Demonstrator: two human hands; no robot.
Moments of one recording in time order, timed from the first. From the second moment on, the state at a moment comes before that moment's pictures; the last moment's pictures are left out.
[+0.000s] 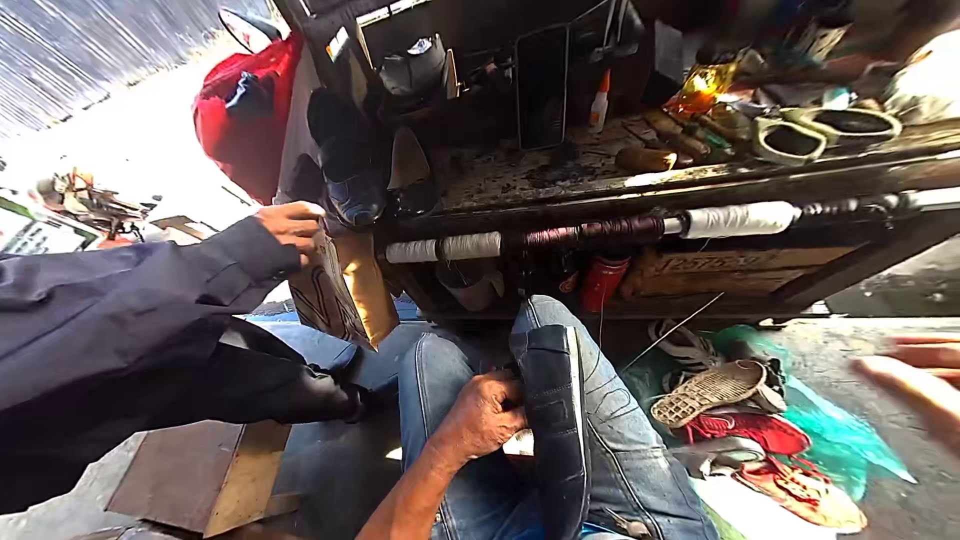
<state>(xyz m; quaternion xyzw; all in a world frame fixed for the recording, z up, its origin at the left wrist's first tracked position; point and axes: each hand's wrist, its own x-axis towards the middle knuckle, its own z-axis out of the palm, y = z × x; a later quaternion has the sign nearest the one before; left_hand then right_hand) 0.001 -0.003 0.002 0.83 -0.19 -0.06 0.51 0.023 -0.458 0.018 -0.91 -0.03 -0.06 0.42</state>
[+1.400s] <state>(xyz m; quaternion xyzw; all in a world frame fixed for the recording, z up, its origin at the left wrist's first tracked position) 0.045 0.066 0.042 0.69 0.01 -0.16 0.71 0.010 -0.251 0.017 -0.76 -0.19 0.21 0.59</state>
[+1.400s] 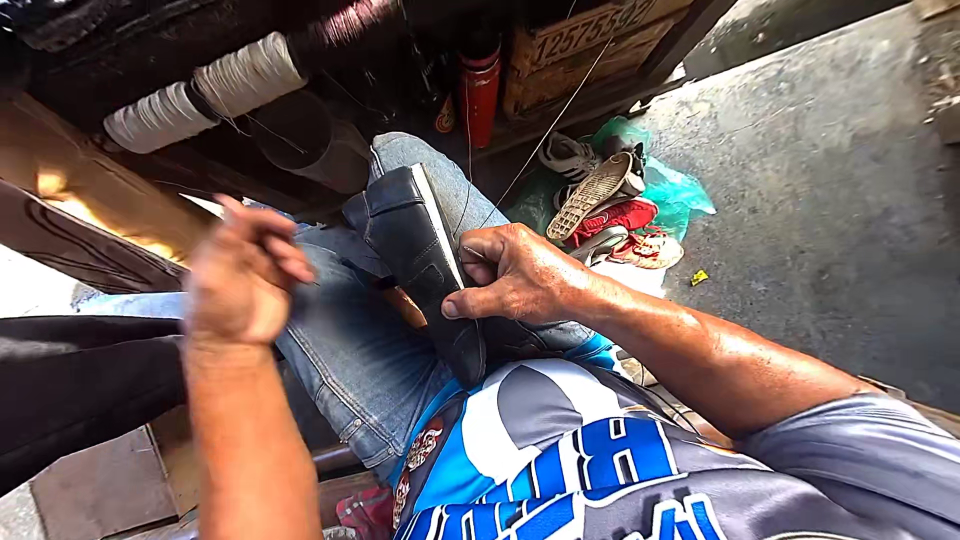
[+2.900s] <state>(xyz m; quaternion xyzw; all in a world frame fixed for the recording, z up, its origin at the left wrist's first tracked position) -0.009 -0.005 -0.001 0.48 0.00 -0.18 0.86 -0.009 -0.256 0.015 -0.76 -0.32 0.02 0.57</state>
